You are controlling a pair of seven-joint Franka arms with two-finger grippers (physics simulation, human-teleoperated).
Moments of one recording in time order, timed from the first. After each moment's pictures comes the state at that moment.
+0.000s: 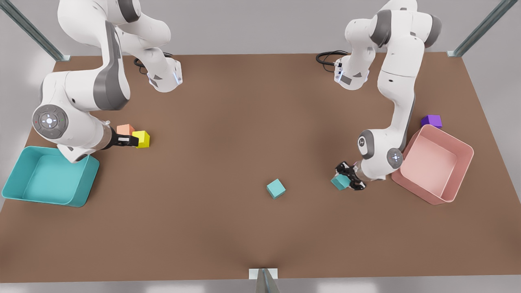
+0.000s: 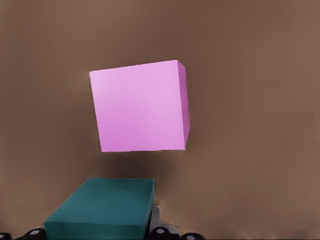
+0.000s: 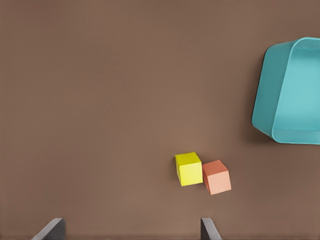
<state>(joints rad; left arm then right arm) -0.19 0.49 -0.02 -1.94 -0.42 2.43 -2.14 0.21 0.28 -0.09 -1.30 -0.03 1.30 0.18</state>
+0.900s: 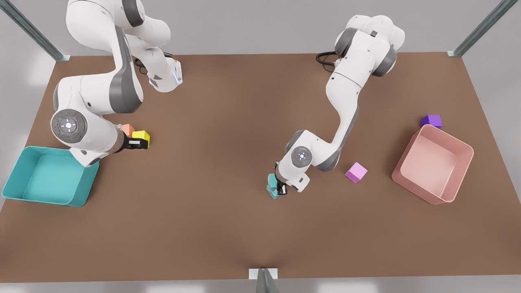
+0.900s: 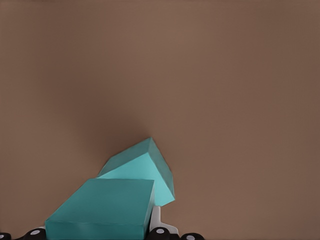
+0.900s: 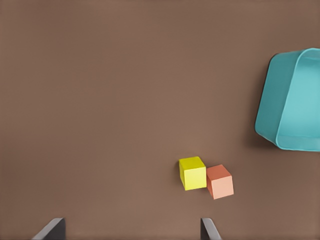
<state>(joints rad) -0.48 0.83 -0.15 -1.31 -0.05 2.23 -2.20 0.25 0.34 -0.08 -1.24 -0.05 1.28 0.19</state>
